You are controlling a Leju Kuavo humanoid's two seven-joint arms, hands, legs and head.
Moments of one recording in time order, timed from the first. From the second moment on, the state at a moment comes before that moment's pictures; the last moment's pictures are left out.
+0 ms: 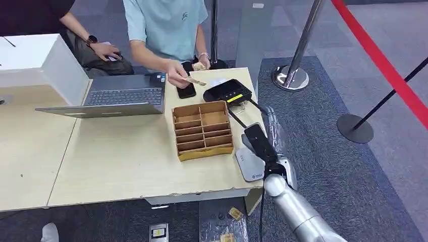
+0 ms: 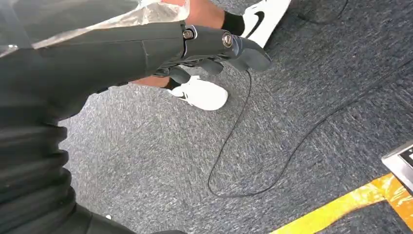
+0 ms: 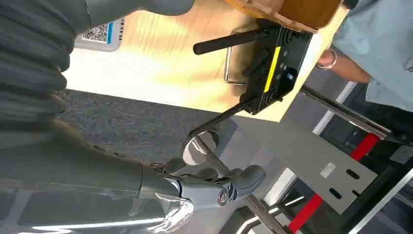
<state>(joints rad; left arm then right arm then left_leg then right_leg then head) -0.12 0.03 -1.17 -0.24 0.43 0.42 0.05 -0.35 -0.08 0.38 -1.14 0.36 -0.70 0.02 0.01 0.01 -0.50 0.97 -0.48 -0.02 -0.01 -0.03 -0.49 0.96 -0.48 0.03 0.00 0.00</state>
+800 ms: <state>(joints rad) -0.13 0.03 -1.18 -0.24 0.37 0.40 0.05 -0.59 -0.08 0.49 -1.21 0.56 -0.60 0.08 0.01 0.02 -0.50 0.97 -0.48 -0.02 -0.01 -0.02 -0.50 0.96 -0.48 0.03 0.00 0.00</state>
